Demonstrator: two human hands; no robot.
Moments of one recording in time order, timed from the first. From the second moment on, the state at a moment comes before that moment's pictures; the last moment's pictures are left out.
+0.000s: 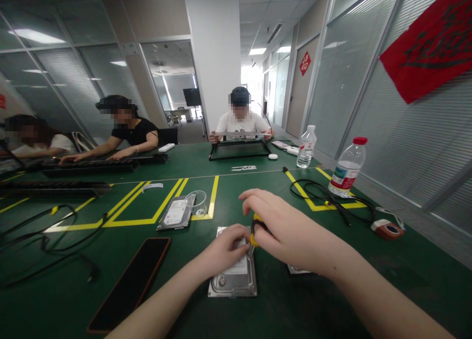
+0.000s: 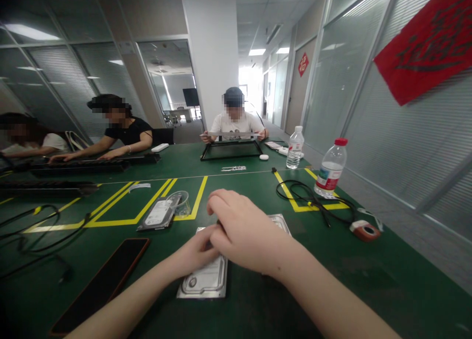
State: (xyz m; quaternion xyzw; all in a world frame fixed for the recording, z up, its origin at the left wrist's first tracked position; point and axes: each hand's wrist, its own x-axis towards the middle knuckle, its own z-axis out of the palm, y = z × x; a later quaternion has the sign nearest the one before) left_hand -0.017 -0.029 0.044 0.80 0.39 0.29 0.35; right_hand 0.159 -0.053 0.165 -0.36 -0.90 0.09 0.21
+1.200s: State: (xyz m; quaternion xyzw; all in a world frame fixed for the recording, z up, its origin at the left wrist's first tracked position) left_hand -0.037 -0.014 0.033 0.84 0.46 0.22 0.18; right_hand 0.155 -0.056 0.167 -0.48 -0.87 -0.01 0.09
